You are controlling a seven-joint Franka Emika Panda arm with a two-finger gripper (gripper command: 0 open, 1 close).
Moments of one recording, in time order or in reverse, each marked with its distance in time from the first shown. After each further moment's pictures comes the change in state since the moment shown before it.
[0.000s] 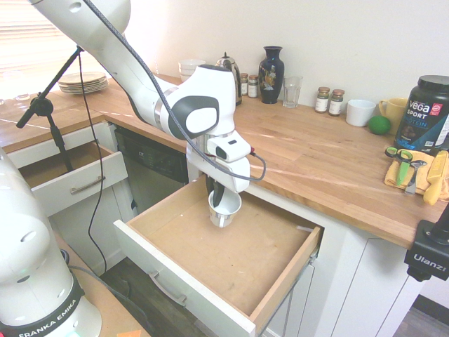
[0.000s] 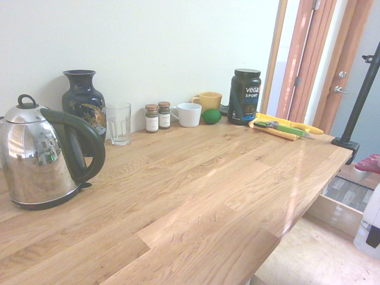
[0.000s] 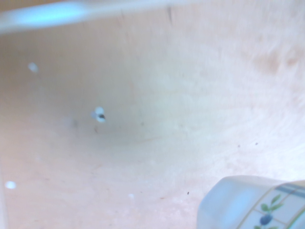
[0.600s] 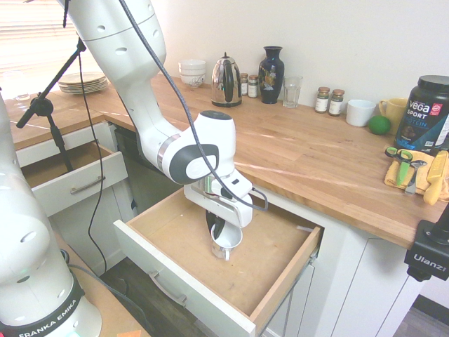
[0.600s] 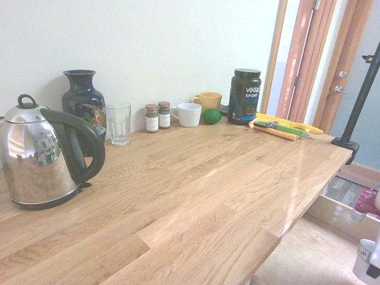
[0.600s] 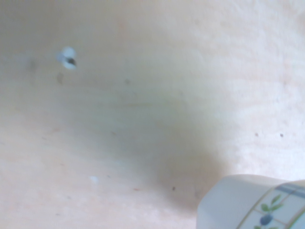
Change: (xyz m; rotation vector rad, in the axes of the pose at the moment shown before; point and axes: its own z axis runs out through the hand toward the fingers) arm 0.005 0.023 0.081 -0.021 -0.017 -0.148
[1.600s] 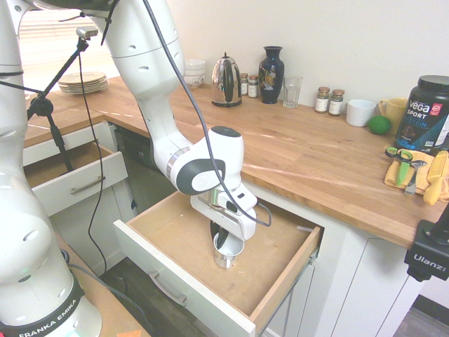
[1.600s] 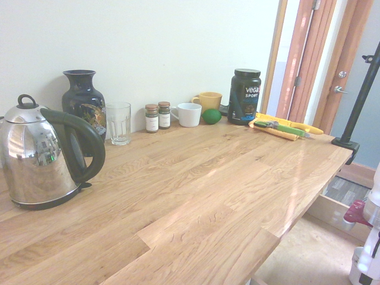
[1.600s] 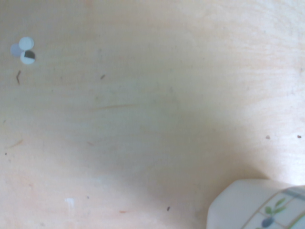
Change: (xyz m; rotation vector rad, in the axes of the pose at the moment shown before) arm 0.014 -0.004 0.033 -0.009 -0.032 0.041
